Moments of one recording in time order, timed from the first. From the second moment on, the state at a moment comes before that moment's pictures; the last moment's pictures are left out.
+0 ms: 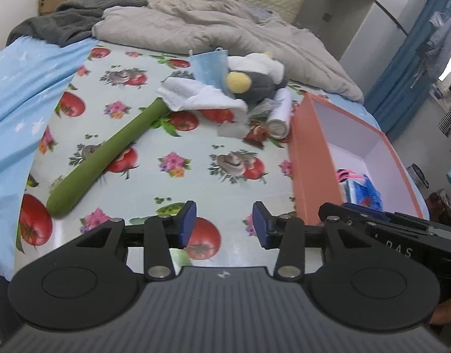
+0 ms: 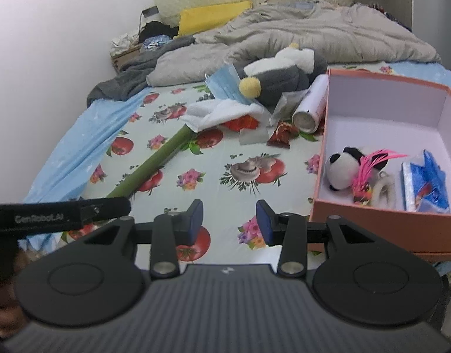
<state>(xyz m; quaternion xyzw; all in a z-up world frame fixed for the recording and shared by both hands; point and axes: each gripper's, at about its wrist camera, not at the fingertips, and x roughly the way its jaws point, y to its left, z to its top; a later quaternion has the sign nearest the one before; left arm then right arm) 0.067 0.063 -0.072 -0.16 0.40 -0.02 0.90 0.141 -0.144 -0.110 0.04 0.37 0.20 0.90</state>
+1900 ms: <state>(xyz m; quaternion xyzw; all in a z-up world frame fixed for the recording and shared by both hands) 0.362 0.098 -0.214 0.07 0.39 0.02 0.92 0.382 -0.071 -0.235 0.07 0.37 -0.05 0.92</state>
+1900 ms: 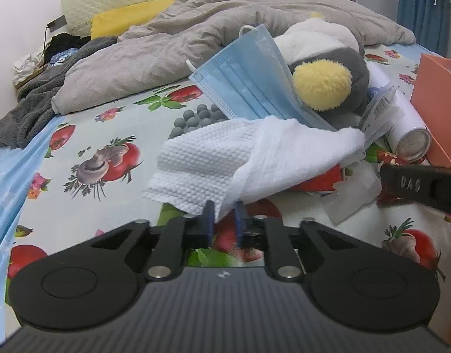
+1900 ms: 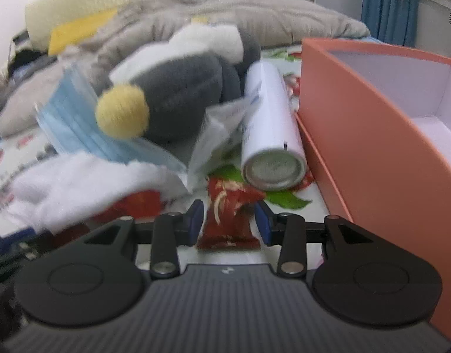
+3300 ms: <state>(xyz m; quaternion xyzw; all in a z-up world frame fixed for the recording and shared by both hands) 0.116 0.075 -0.126 -0.10 0.38 0.03 0.92 0.205 -0.099 -0.171 0.01 0.35 0.09 0.93</state>
